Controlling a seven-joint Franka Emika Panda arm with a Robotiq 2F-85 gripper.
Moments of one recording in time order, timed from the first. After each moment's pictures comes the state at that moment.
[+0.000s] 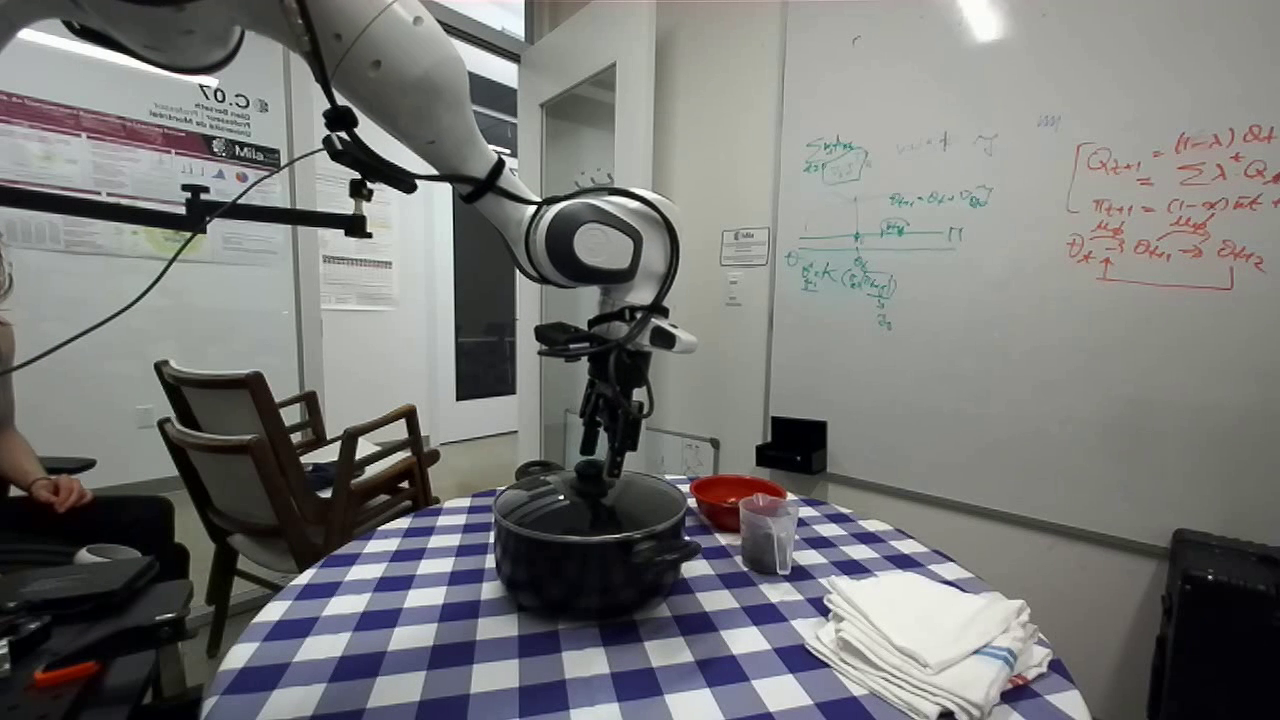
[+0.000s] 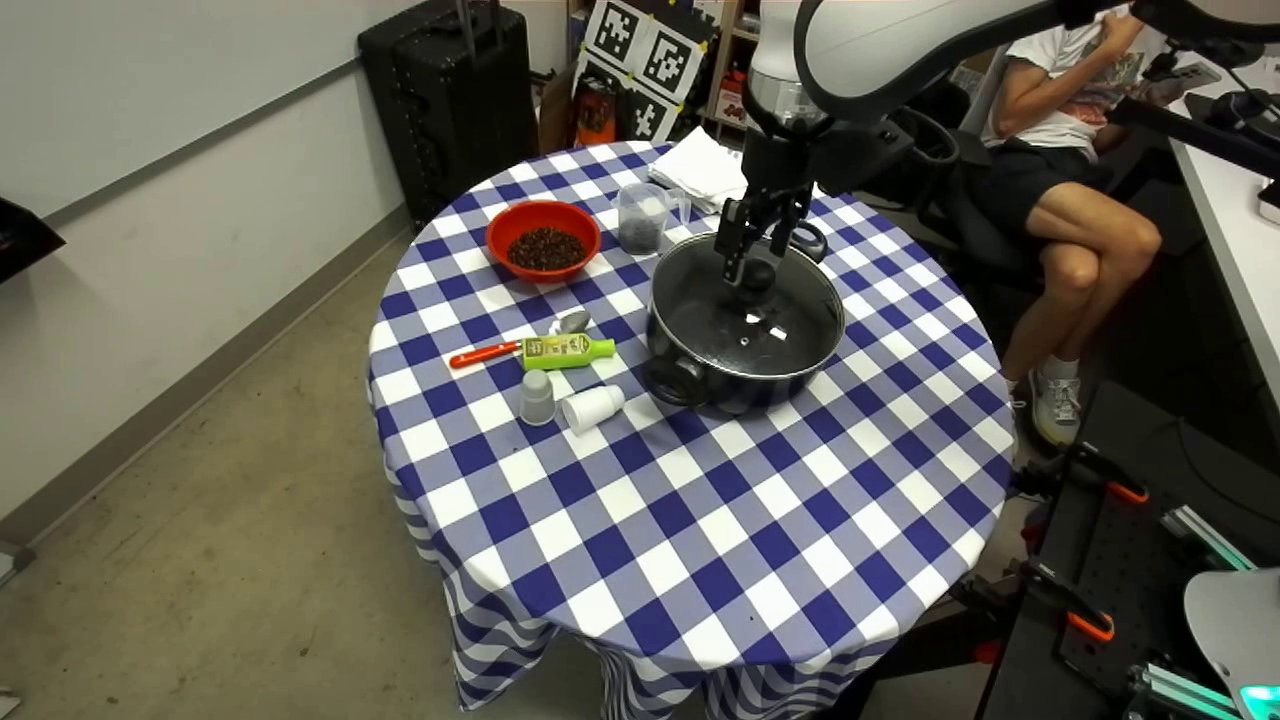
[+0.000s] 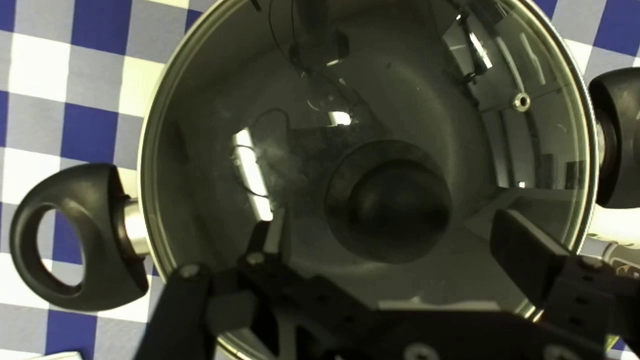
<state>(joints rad) 0.03 0.56 0.01 -1.67 0.07 2.08 0.10</state>
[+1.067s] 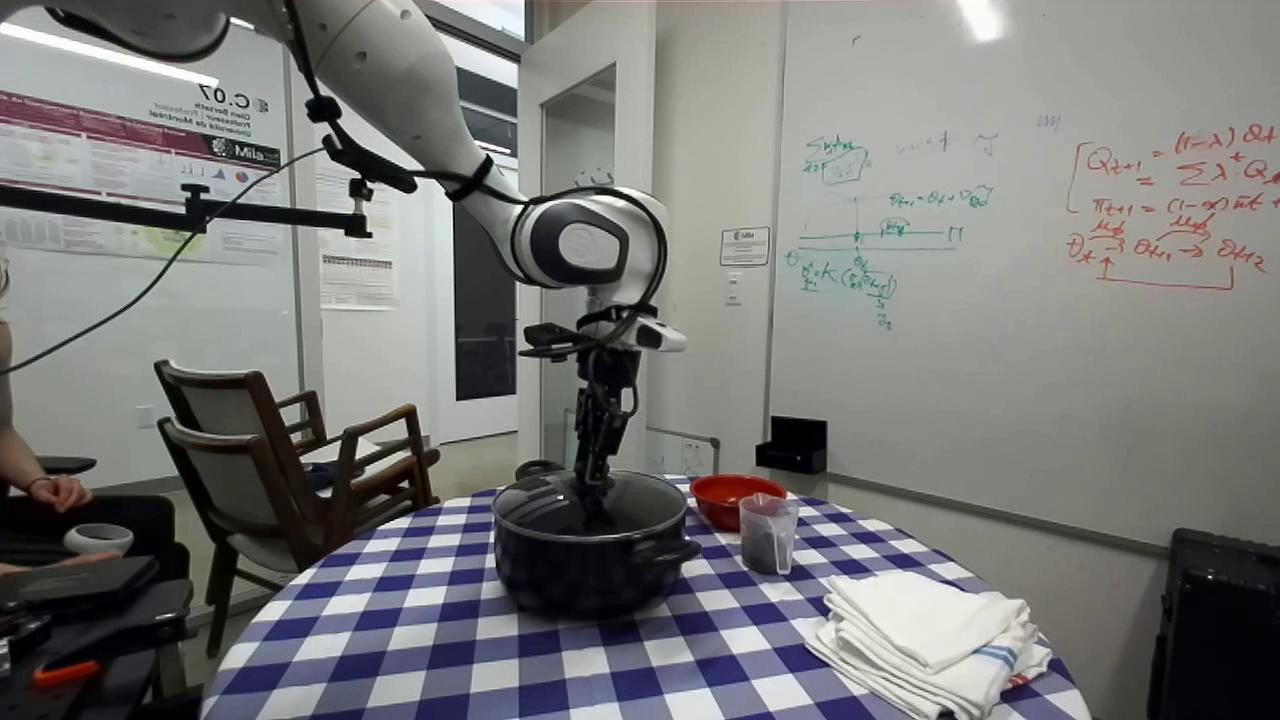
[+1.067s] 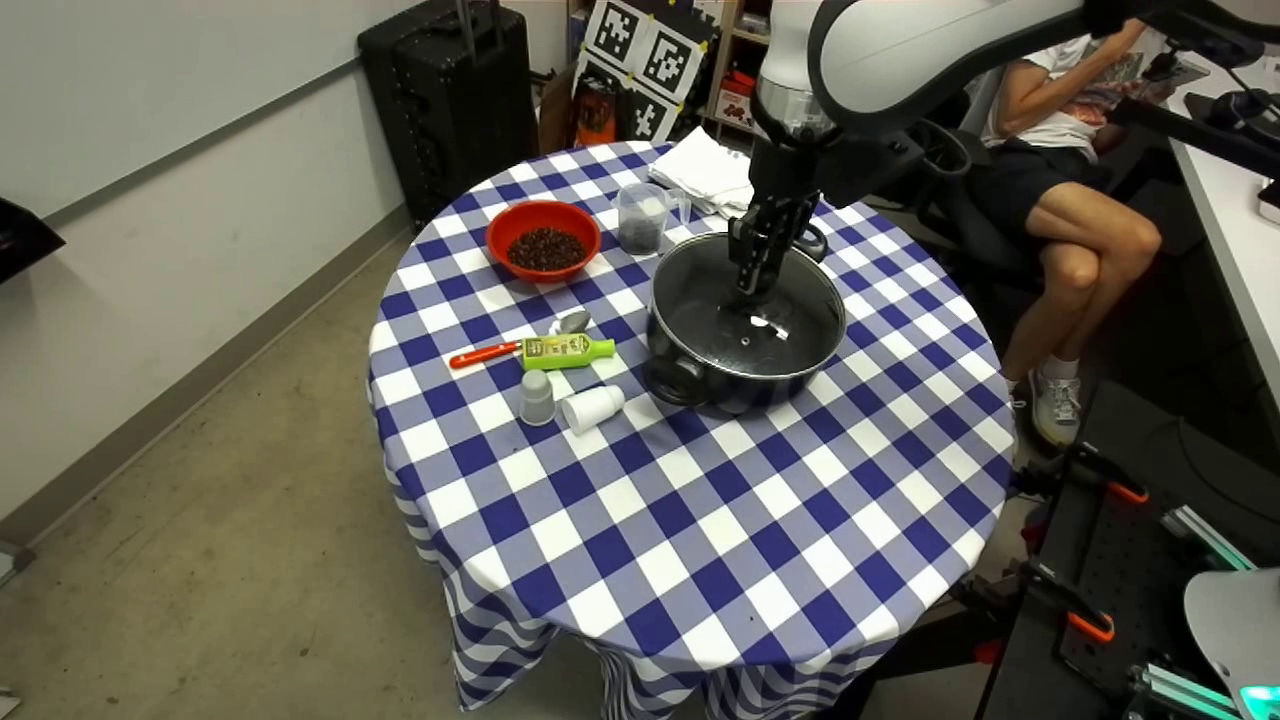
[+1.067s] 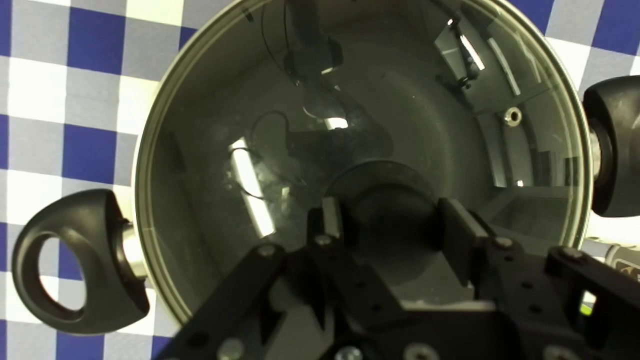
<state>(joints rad) 0.04 0.52 0.01 -1.74 0.07 2.13 0.13</state>
